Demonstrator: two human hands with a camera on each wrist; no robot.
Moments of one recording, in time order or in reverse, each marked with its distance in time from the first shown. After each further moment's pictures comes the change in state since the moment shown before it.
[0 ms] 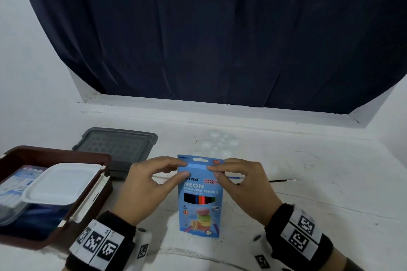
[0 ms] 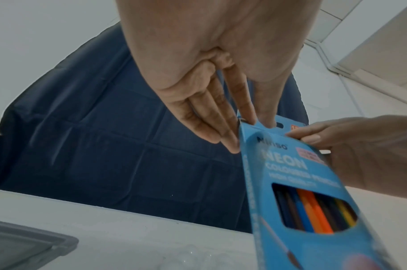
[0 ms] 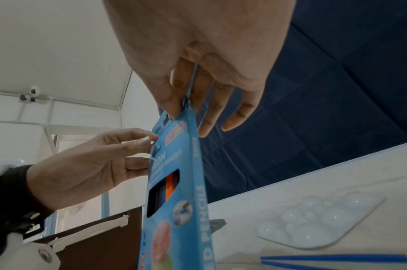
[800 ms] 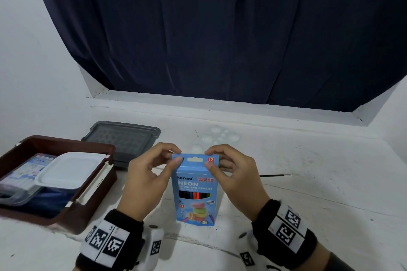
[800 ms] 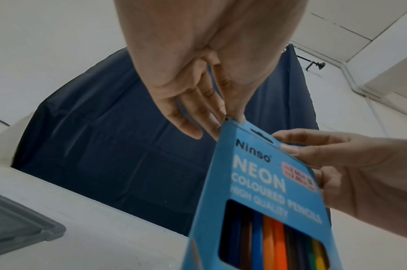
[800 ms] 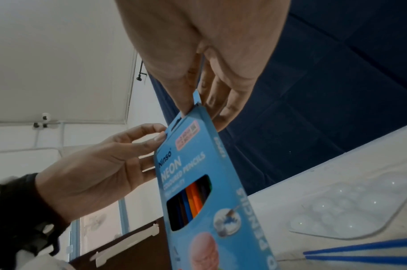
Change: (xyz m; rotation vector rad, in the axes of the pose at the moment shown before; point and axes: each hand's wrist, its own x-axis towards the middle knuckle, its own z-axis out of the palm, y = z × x) left_hand -0.014 0.024 0.016 -0.113 0.173 -0.060; right_hand -0.009 -0.010 0.005 0.117 0.020 -0.082
